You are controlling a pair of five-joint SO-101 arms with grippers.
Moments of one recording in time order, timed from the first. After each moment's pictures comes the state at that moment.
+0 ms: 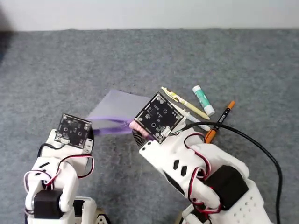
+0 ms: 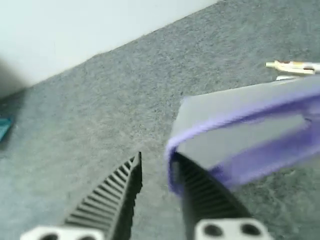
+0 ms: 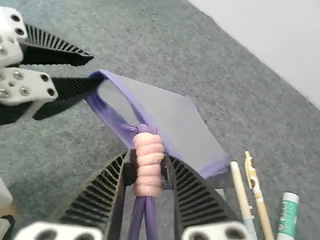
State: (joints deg) left arm -3.4 -86.2 62.5 68.6 -13.6; right arm -43.6 -56.6 24.4 74.6 9.7
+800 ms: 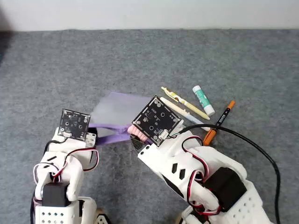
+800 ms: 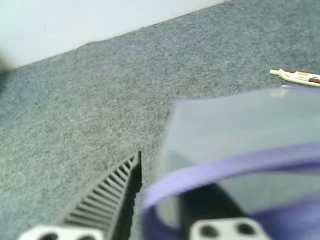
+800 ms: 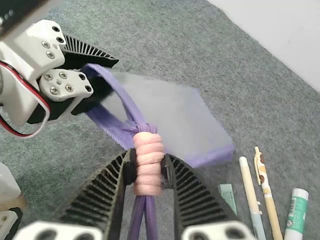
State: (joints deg) left arm -3.2 -84.6 72.6 56.8 -12.0; right arm -43.3 -57.7 25.8 74.8 9.1
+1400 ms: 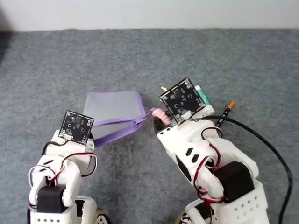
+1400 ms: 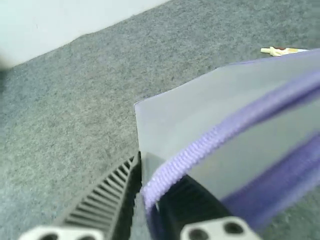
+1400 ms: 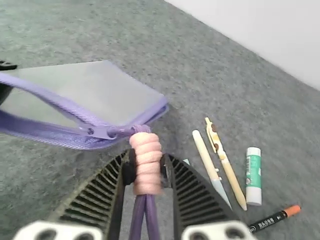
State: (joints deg) left arm -3.2 -84.7 64.7 69.4 -14.1; right arm -27.8 -57.7 25.8 74.8 9.1
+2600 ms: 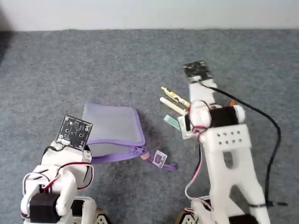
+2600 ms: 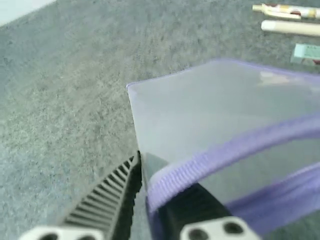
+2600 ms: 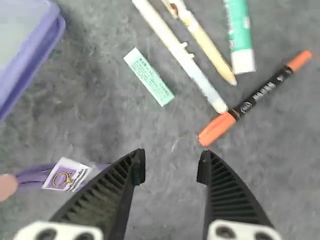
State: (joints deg) left arm -3.5 -85.1 57.2 86.0 -14.5; right arm -10.6 -28.0 23.7 82.1 6.6
